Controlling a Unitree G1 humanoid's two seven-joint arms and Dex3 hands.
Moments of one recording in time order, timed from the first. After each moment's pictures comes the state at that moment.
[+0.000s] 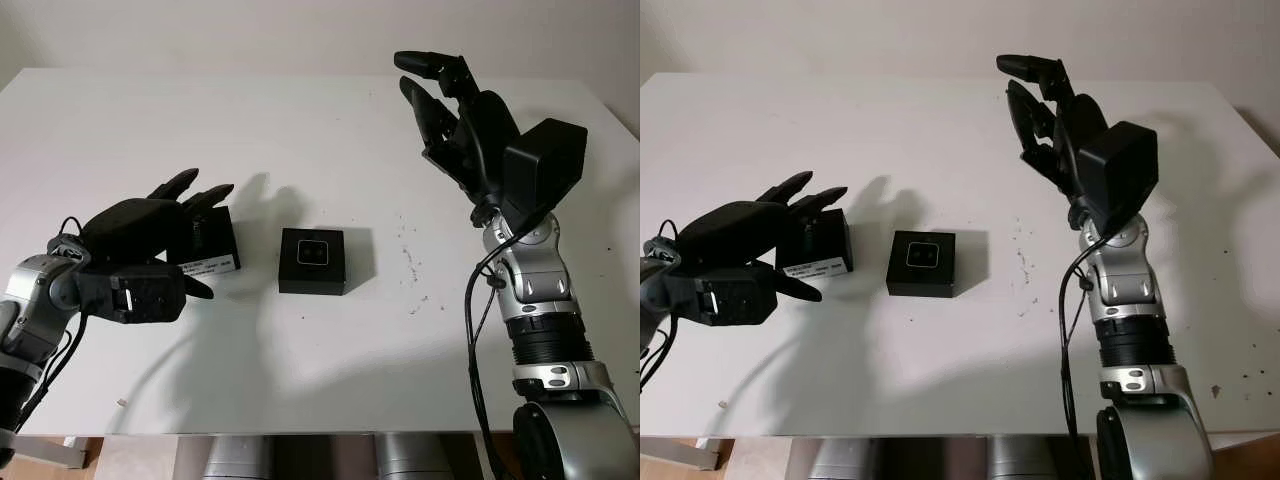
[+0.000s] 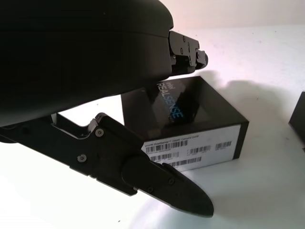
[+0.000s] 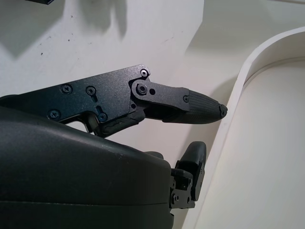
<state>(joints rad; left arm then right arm) -0.43 0.79 -0.15 0.31 0.60 -0.31 -0.30 -0.67 -0.28 -0.09 0.34 0.00 -0.04 0.18</state>
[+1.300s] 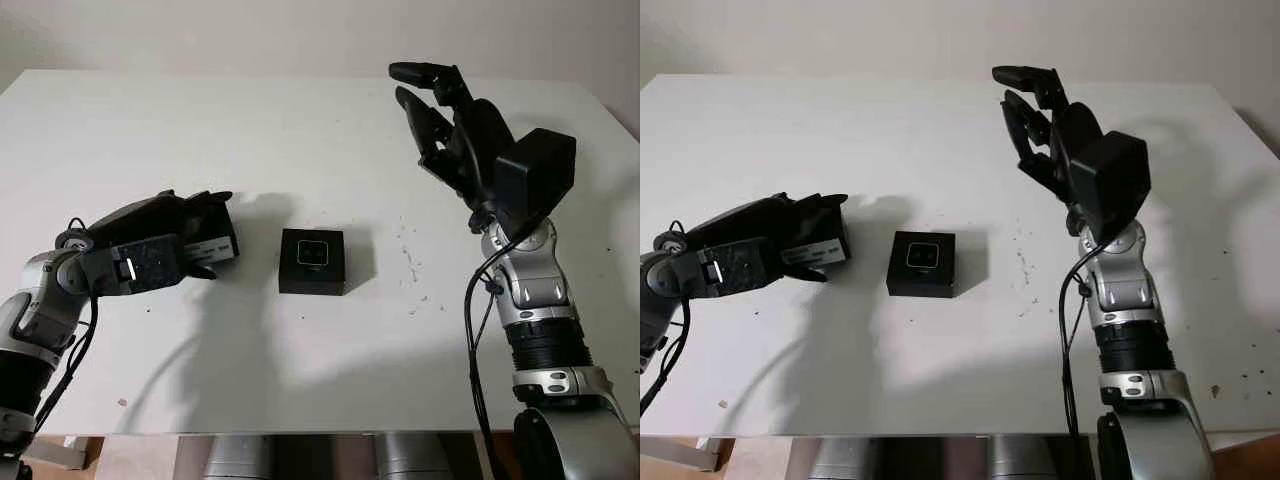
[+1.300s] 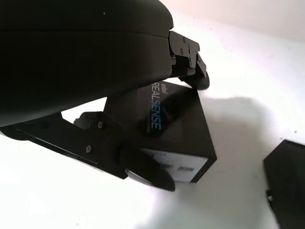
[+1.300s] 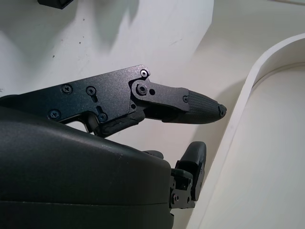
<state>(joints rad) -0.47 0.71 -0.12 0.29 0.35 -0.08 -0.44 -0.64 -0.28 -0.07 0.34 -0.03 -0.05 0.18</state>
